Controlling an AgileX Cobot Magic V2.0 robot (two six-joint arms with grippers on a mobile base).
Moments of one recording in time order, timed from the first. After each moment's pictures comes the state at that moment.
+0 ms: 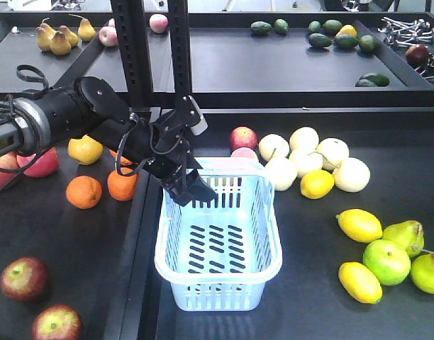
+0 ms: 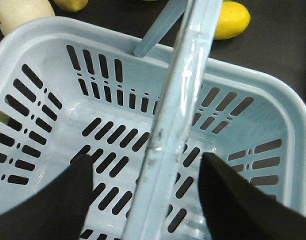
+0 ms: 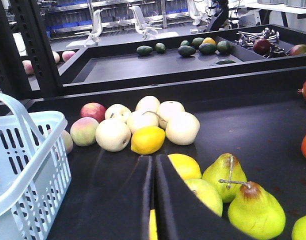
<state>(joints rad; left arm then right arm) -0.36 2.04 -1.64 -0.79 0.98 1.23 0.00 -0.01 0.03 -0.13 0.18 0.21</state>
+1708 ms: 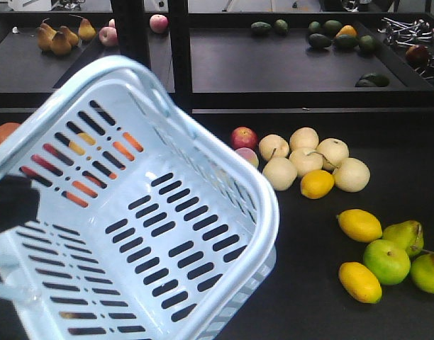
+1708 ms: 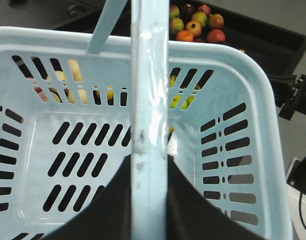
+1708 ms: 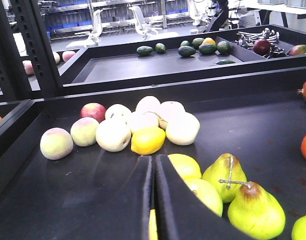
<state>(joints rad) -0.36 0.73 -1.02 -0.66 0.95 0.53 0.00 -0.01 0.03 -0.13 0.18 0.21</state>
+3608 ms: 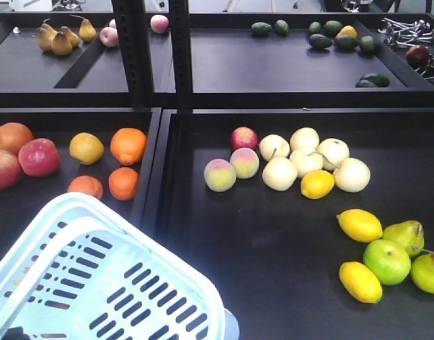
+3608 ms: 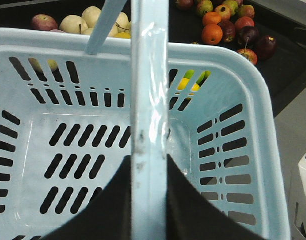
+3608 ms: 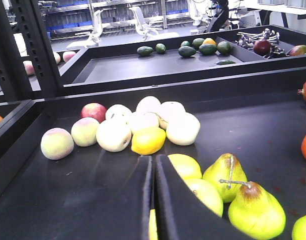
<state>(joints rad) -0.36 0.34 -0.46 -0.66 0.77 0.44 0.00 -0.01 0.03 -0.13 0.18 0.21</state>
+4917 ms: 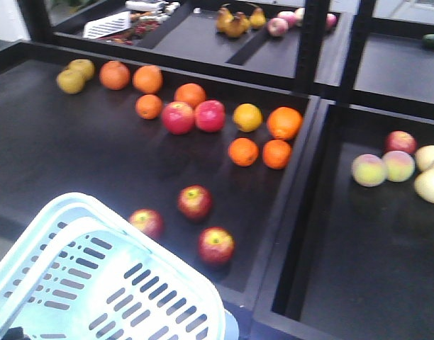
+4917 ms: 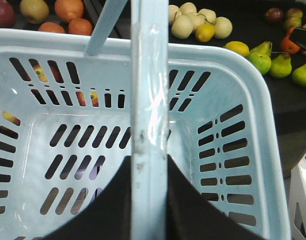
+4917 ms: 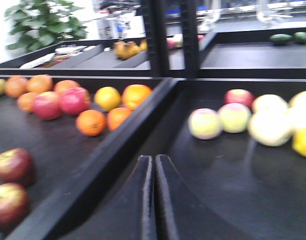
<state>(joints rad) -0.36 0.34 -0.46 -0.66 0.77 0.44 0.00 -0.01 0.03 -0.13 0.18 0.21</state>
